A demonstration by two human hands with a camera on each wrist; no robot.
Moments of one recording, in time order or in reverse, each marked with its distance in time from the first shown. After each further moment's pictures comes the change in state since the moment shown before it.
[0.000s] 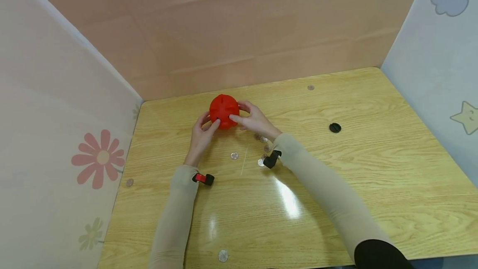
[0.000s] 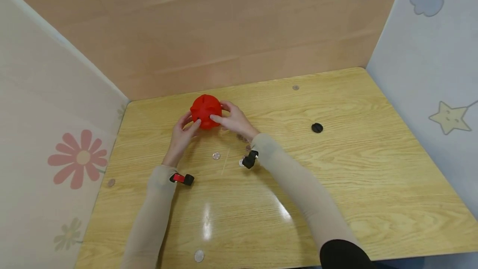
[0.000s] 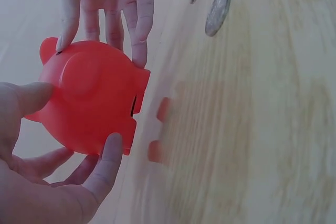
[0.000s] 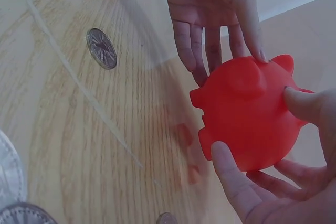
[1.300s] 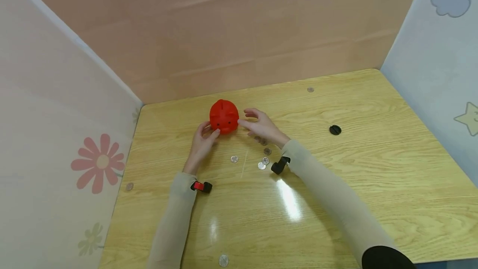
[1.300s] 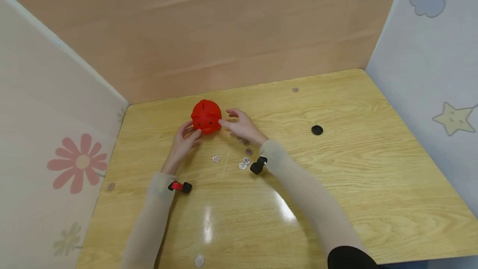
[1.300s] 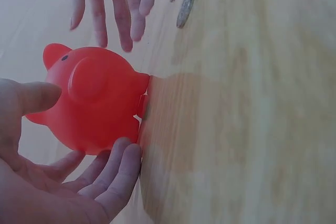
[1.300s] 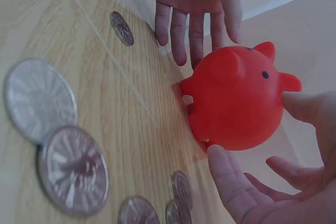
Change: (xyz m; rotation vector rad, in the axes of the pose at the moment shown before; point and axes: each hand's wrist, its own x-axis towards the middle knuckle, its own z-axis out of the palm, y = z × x) left_hand -0.008 -0.013 -0.002 0.021 -0.028 -0.104; right_hand -0.020 0.019 -0.015 -0.010 0.009 0.069
